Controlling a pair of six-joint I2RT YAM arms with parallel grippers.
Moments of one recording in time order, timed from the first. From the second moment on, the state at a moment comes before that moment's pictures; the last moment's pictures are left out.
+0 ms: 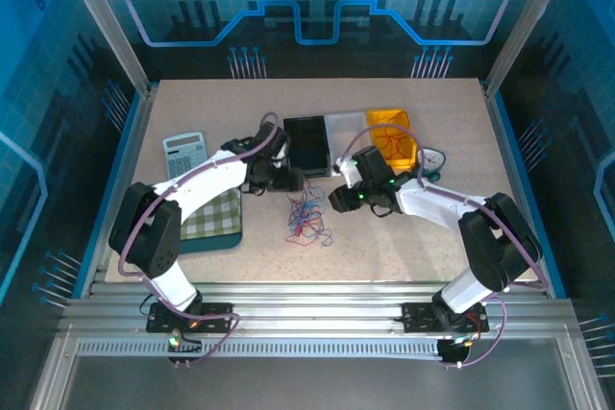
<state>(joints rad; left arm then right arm) -0.49 1.68 1.18 -0.72 0.13 -0.47 0.54 1.56 0.88 -0.25 -0.20 0.07</state>
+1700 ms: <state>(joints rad) -0.53 1.92 1.21 -0.58 0.42 -0.40 0.59 1.69 0.89 -0.27 -0.51 0.01</state>
